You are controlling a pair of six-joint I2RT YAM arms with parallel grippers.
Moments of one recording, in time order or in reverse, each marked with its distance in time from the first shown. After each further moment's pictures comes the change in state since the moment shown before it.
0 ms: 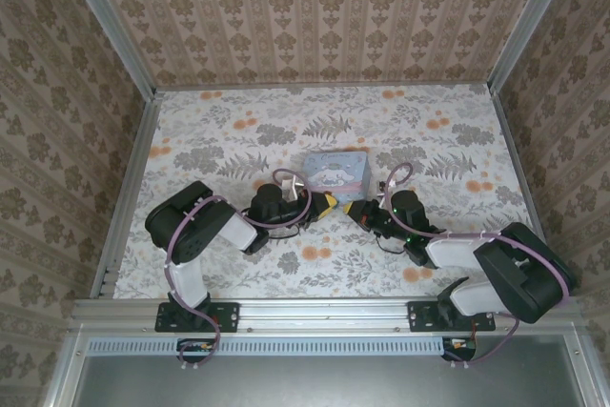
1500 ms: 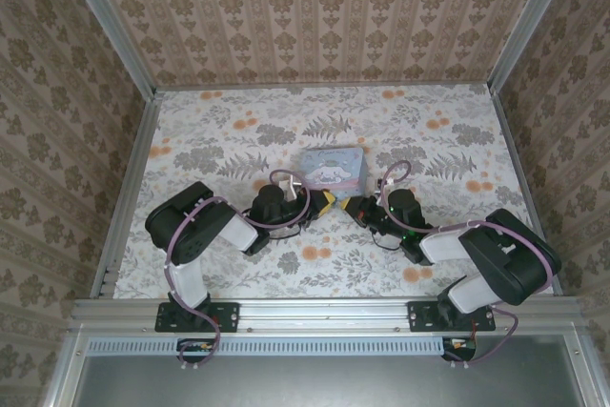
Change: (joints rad) left arm -0.019 -0.005 0.000 -0.016 -0.104 -0.051; right arm 0.005 0.110 0.013 0.138 0.016 0.055
